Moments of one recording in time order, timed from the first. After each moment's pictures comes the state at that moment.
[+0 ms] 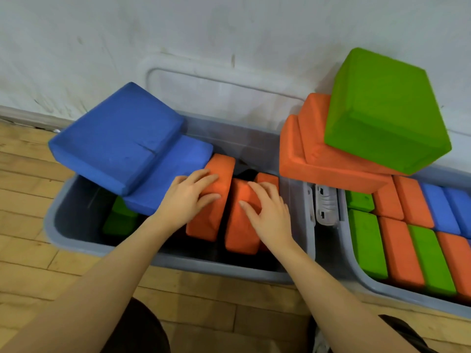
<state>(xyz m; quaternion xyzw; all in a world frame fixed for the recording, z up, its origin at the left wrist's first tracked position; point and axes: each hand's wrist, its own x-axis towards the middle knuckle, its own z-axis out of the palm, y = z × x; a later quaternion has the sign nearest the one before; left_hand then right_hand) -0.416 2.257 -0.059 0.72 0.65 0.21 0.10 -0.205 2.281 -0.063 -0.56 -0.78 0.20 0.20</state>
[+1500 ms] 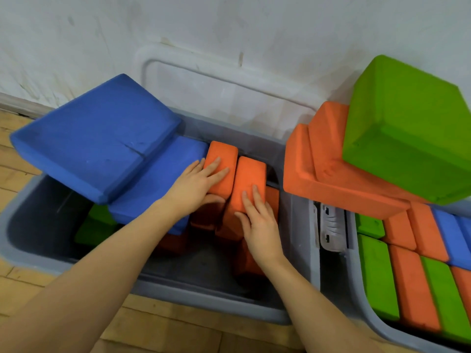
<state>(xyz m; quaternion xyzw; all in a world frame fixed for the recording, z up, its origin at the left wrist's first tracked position) -0.416 2.330 -0.096 0.76 0.64 0.10 0.06 -0.219 2.310 -0.111 -0.50 -0.82 0.17 0.20</state>
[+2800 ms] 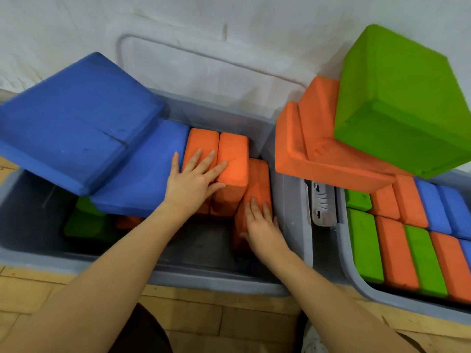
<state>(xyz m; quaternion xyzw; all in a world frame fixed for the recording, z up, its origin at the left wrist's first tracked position) -0.390 2.316 -0.119 0.74 0.66 0.13 -0.05 -0.191 2.289 -0.107 -0.53 -0.81 0.16 -0.19</state>
